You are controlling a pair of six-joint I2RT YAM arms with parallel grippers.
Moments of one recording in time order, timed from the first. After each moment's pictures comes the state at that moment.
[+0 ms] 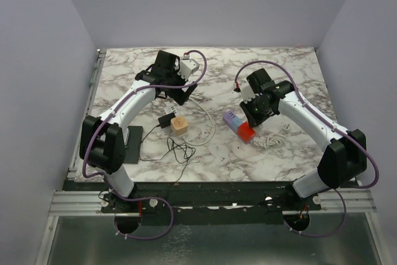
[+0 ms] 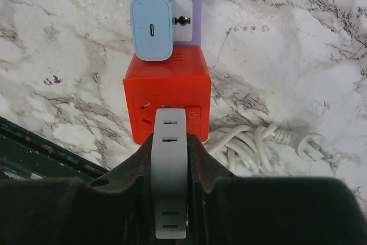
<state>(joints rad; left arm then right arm) -0.39 1.69 1.42 -0.58 0.19 0.36 0.47 1.51 1.27 -0.99 -0.07 -0.18</state>
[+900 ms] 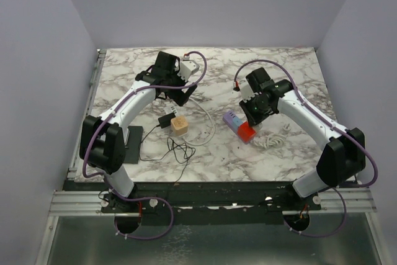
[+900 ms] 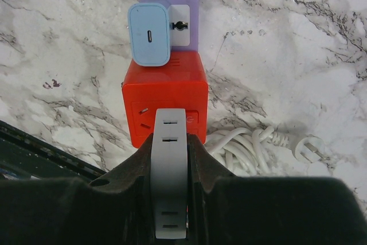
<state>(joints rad) -0.39 1.68 1.41 -0.58 0.19 0.37 0.47 1.53 1.29 -0.99 -0.07 -0.18</state>
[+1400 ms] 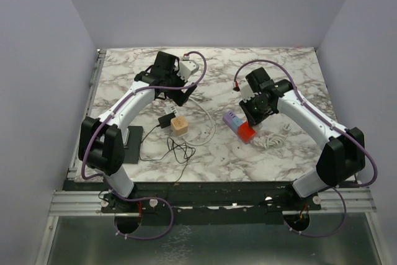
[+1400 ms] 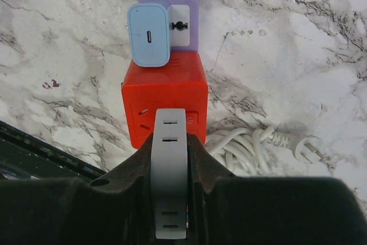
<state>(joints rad) -0.39 1.67 1.41 -0.58 0.19 0.38 0.47 1.53 1.29 -0.99 -0.07 -0.18</state>
